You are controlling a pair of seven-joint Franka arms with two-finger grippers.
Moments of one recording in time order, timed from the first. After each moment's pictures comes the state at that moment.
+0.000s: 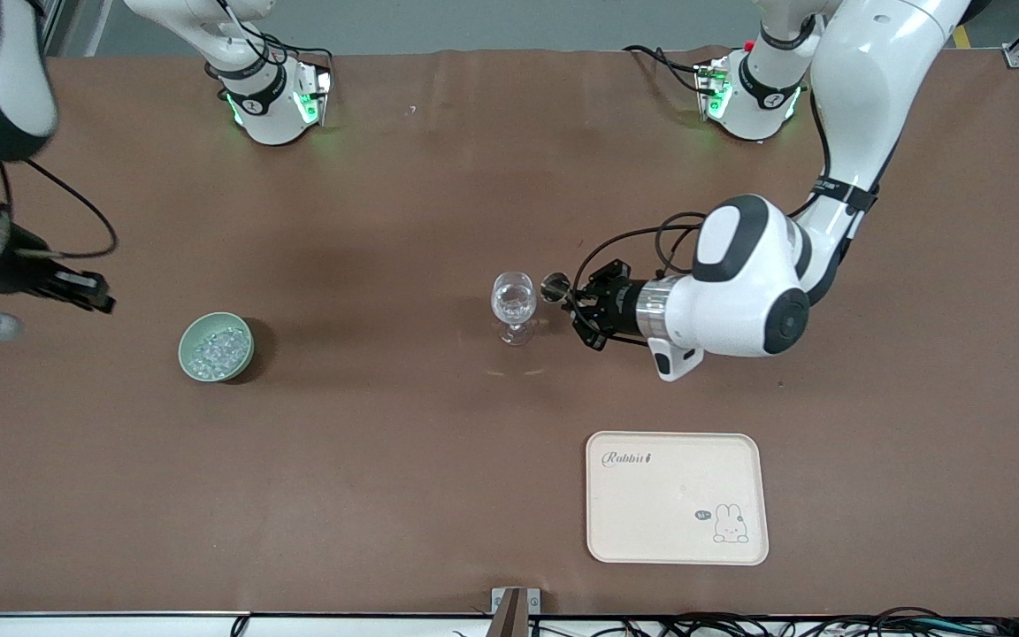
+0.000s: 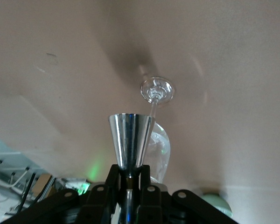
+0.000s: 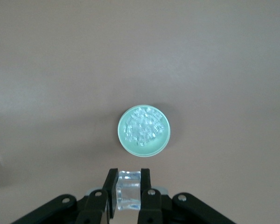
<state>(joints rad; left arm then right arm) -0.12 0.57 -0.47 -1.53 -0.46 1.96 -1.59 -0.05 0.05 -0.01 -1.65 0.03 1.69 0.11</state>
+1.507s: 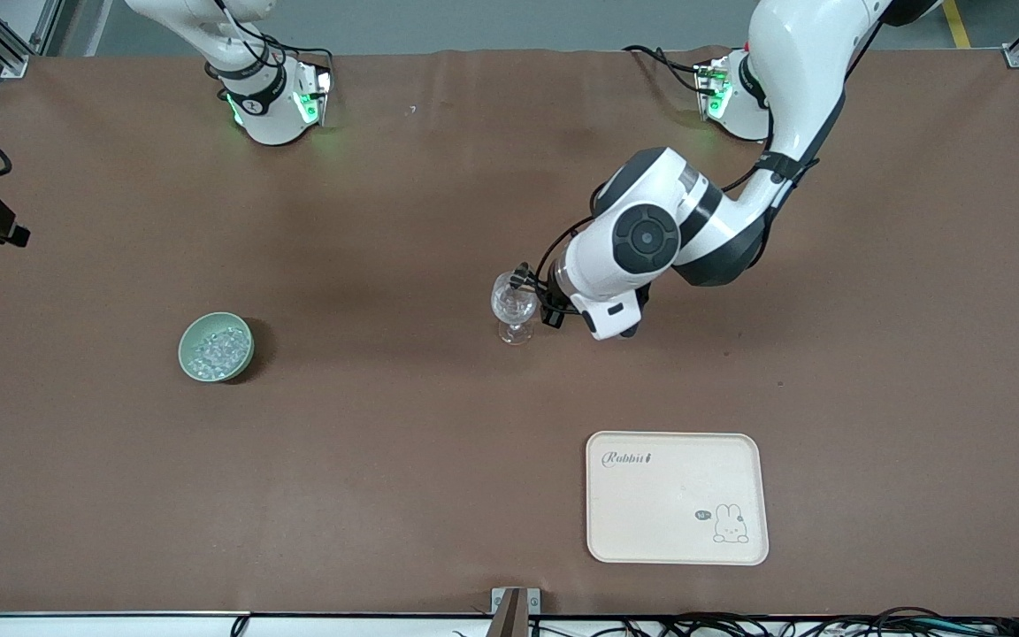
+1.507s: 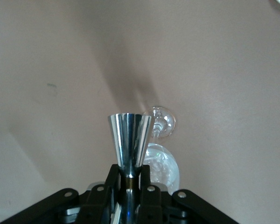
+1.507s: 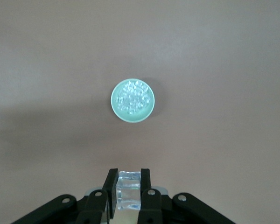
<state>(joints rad) -0.27 0.57 -0.46 -1.50 -0.14 1.99 -1.88 -0.06 0.07 -0.05 -1.42 0.03 1.38 0.05</state>
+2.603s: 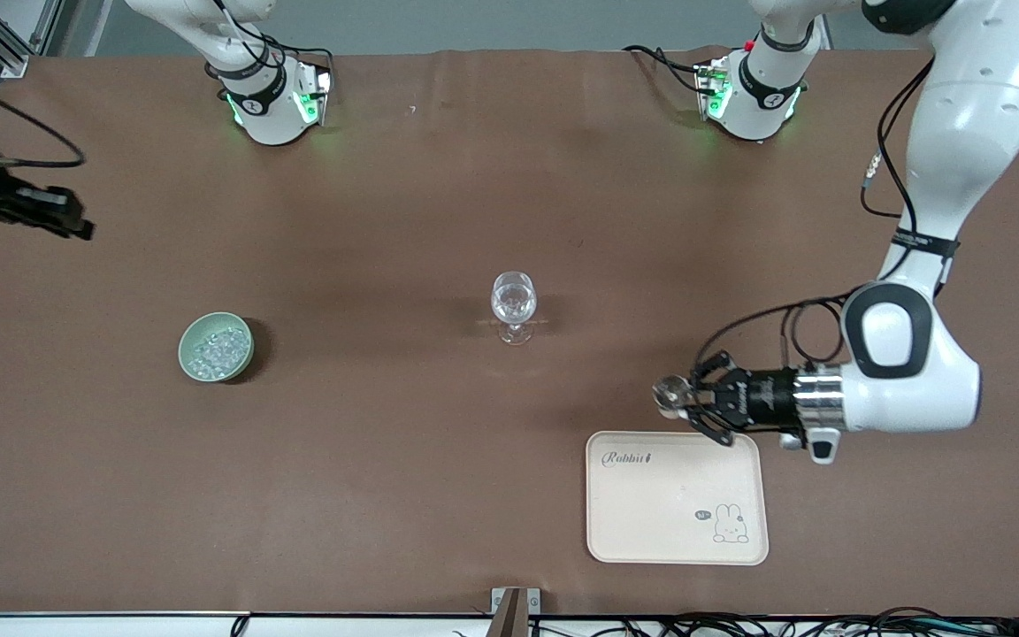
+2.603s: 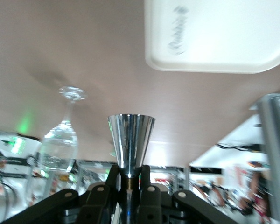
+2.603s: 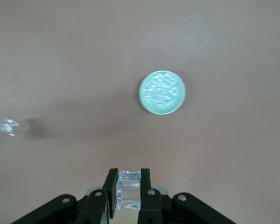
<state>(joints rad) 0.22 0.80 -0.44 -1.37 -0.83 2.00 -1.25 -0.06 0.07 0.18 -1.41 0.04 1.40 0.28</state>
